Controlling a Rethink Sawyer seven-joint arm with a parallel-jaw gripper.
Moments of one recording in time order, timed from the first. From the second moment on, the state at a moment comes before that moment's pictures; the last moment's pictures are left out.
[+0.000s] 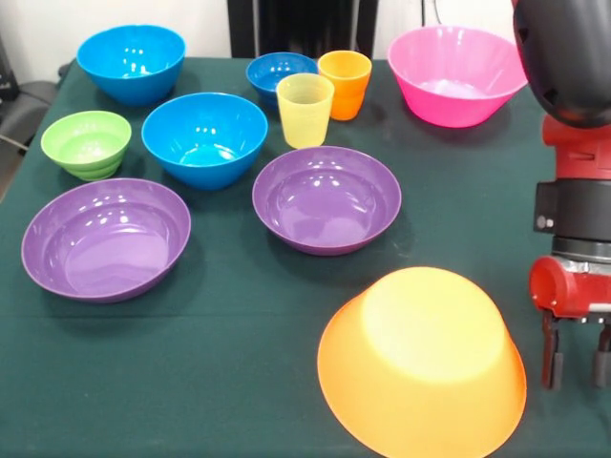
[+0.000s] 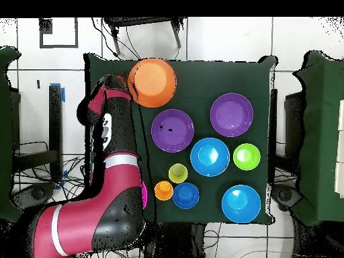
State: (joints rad) arm 0.19 -0.08 -0.02 0.74 -0.80 0.28 2.42
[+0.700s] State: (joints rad) arm 0.17 -0.07 -0.10 0.73 -0.77 0.22 2.42
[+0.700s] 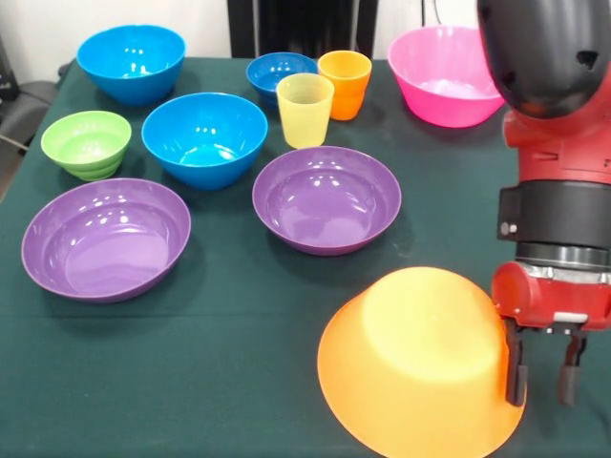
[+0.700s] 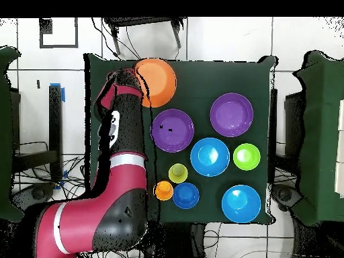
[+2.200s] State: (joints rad) arm -0.04 -0.20 0.11 0.90 -0.65 0.33 2.33
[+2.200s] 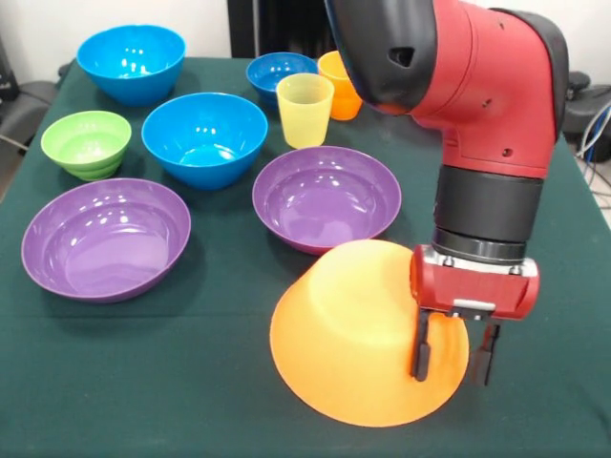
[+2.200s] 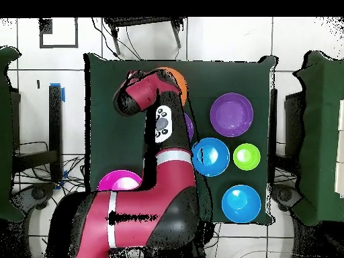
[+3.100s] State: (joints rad) arm -0.06 -0.20 0.29 0.98 -0.53 0.48 2.33
